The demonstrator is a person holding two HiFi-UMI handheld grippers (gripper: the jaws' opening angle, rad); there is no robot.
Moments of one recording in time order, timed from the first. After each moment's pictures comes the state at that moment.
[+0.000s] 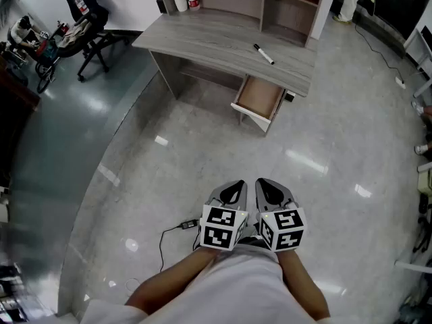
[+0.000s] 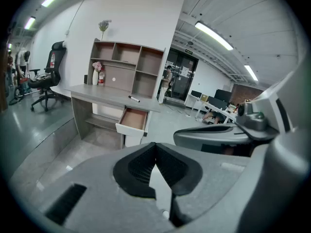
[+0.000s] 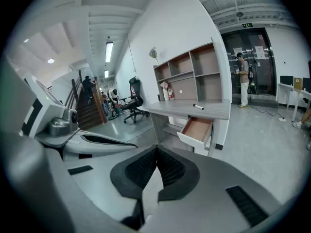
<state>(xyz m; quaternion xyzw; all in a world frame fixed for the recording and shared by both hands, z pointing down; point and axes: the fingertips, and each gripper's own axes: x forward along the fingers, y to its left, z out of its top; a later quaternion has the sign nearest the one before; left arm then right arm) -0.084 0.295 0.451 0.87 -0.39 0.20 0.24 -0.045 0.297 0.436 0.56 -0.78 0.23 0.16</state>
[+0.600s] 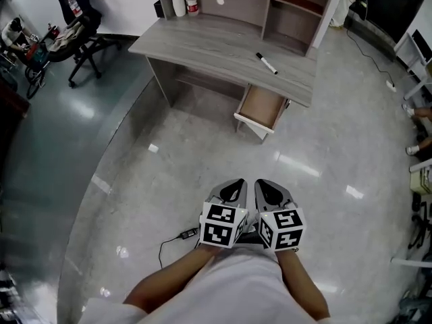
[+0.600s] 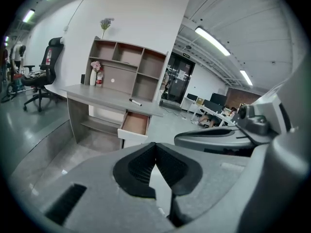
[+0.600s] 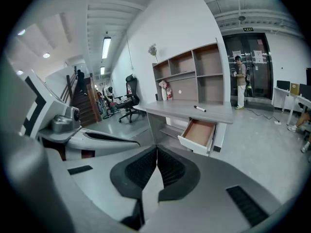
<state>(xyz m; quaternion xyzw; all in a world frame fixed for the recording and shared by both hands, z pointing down) -0.122 0.244 0.448 0.88 -0.36 0.19 0.25 -0.086 0.252 0.433 0.58 -0.76 0.22 0.17</state>
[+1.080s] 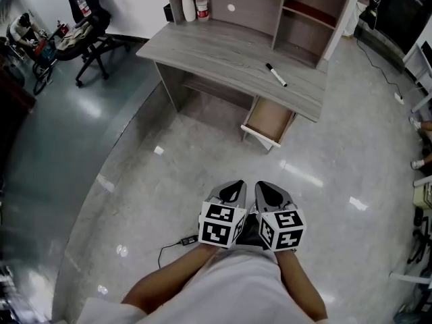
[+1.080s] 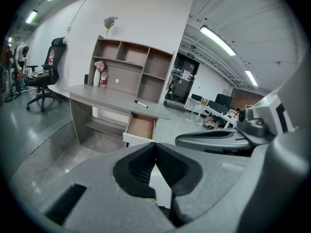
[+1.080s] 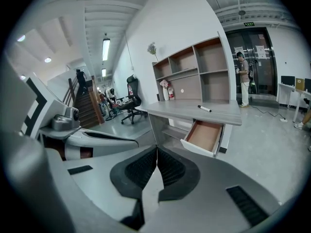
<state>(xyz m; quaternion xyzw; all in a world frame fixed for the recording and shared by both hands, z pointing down) -0.123 0.194 0.451 0.87 -0.38 0.19 0.25 -0.082 0.202 0.440 0.57 -0.78 0.23 0.16</state>
